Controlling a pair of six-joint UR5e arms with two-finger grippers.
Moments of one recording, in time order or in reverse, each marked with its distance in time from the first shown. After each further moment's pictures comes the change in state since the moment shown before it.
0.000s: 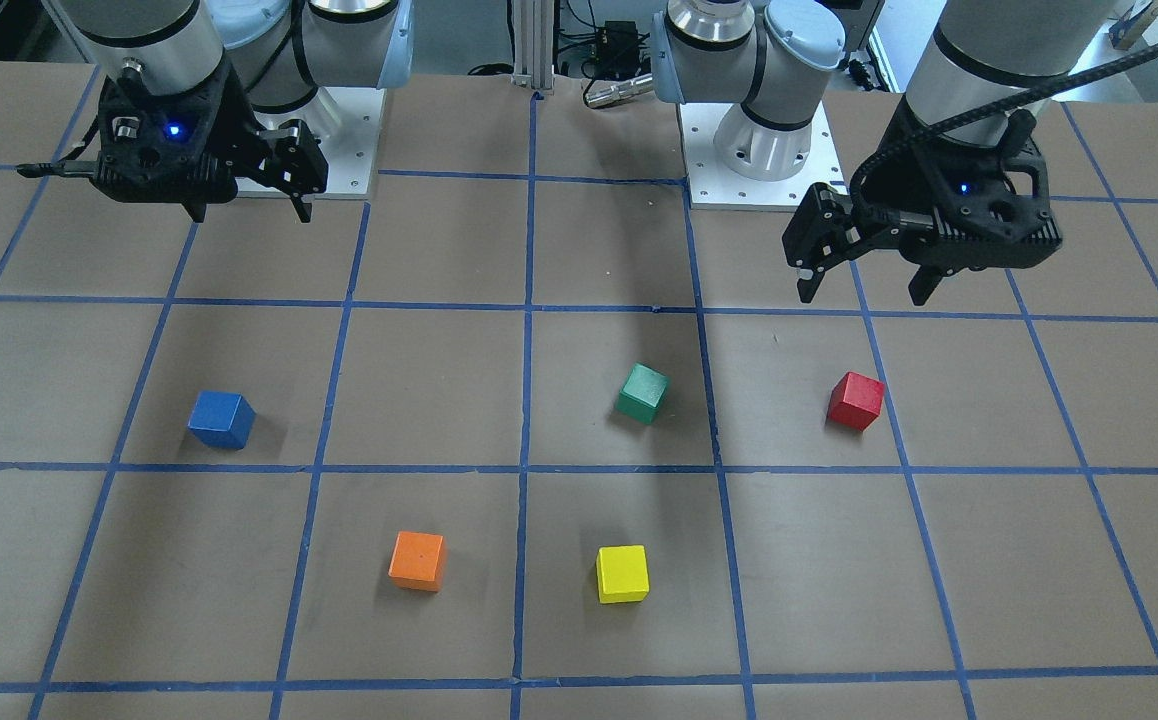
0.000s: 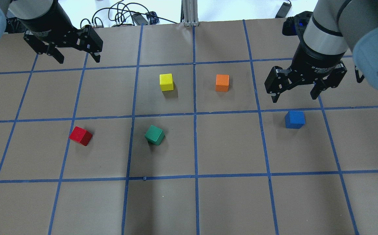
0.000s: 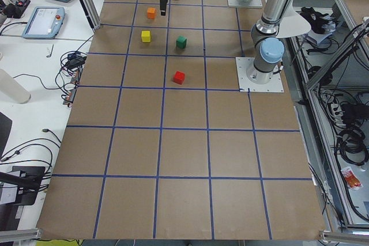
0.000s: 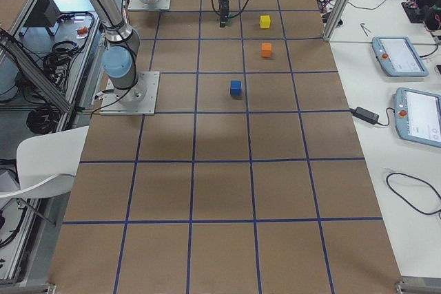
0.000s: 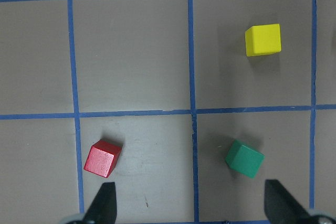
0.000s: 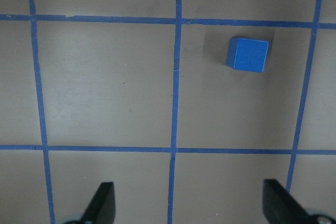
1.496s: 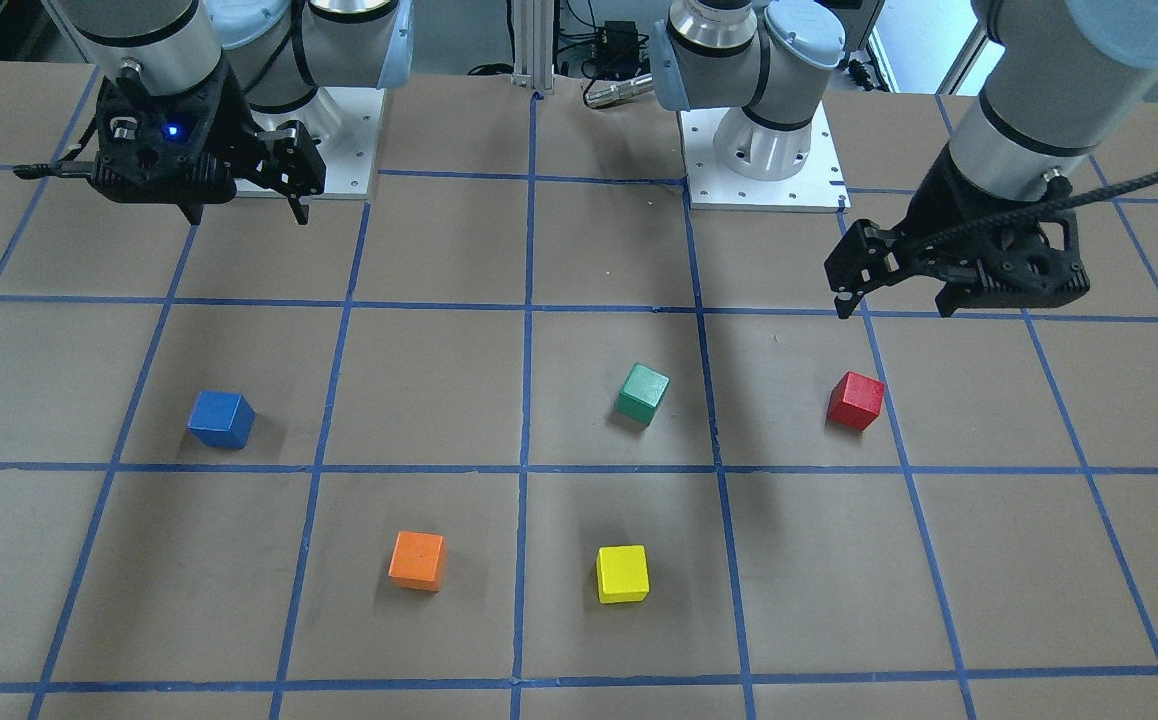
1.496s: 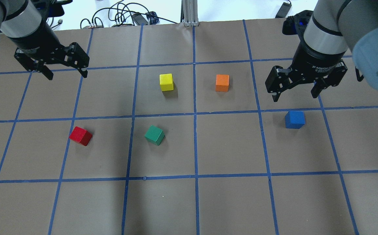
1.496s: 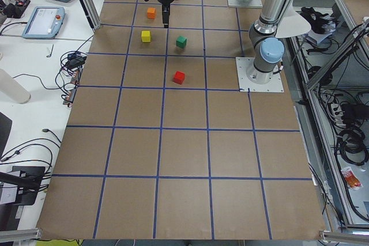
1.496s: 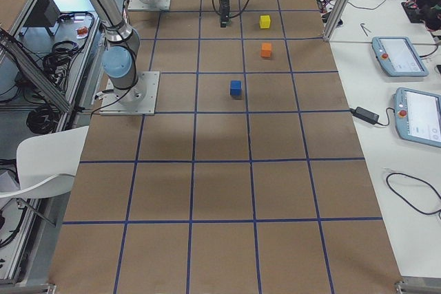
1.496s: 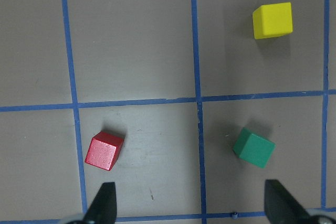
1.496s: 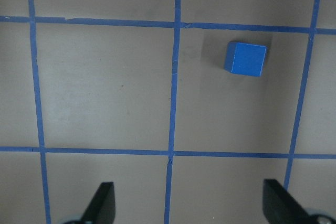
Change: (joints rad) left arm 0.127 0.005 -0.113 0.001 0.002 0.078; right arm 0.000 0.001 0.000 -0.011 -0.009 -0.010
